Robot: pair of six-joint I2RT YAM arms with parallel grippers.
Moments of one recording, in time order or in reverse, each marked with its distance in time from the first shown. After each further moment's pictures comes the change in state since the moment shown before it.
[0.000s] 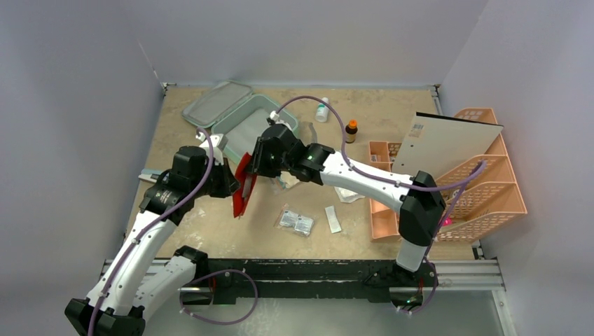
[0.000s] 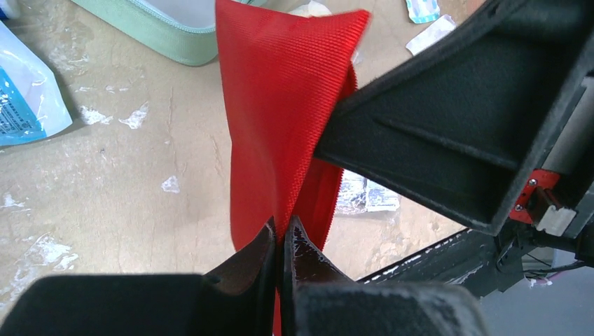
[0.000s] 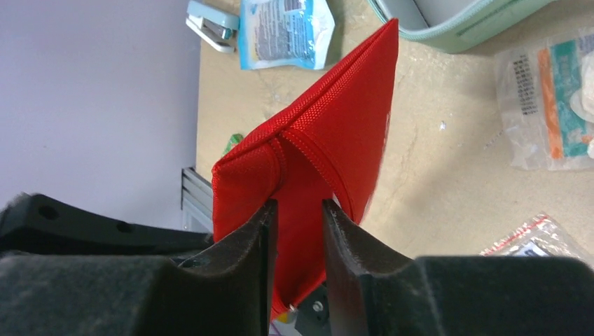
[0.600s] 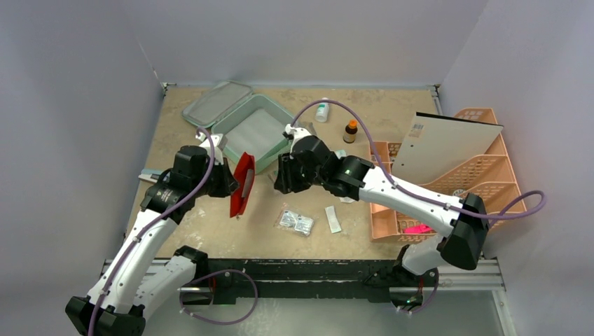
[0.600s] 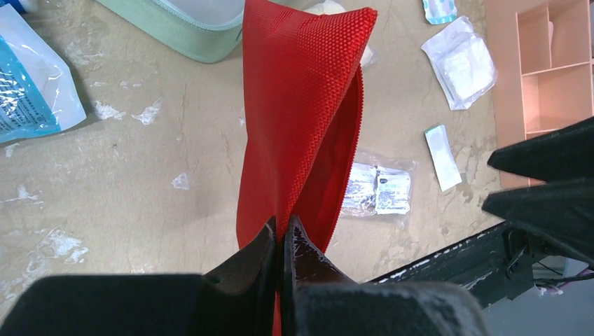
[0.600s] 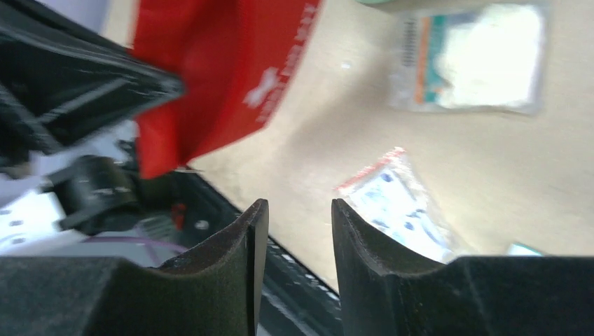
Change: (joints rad) left arm 0.000 0.012 0.000 -0.007 -0.032 0.000; right arm 0.000 -0.322 -0.260 -0.090 -0.045 -0.358
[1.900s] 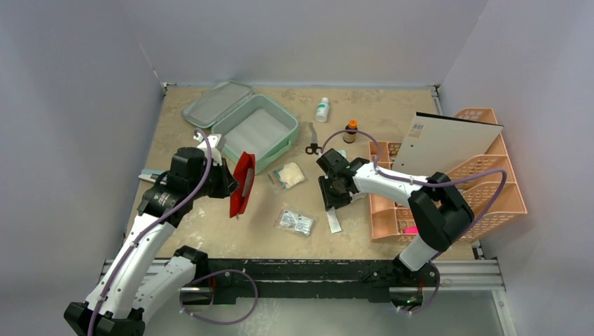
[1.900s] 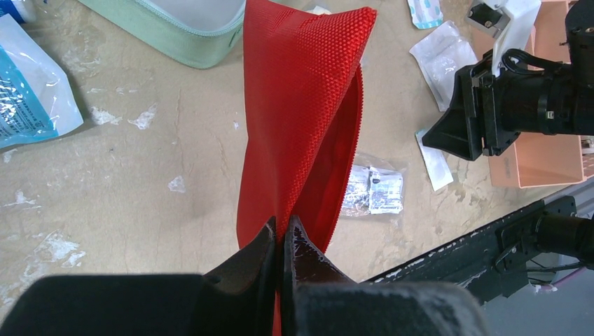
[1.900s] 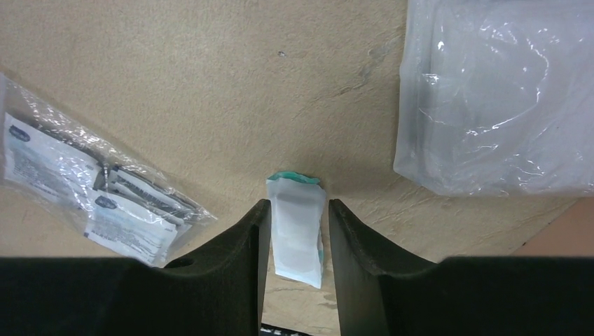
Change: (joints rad) left arm 0.000 -0.033 0.000 0.000 0.011 0.000; right arm -0.296 0.156 -0.324 -0.153 0.003 -0.172
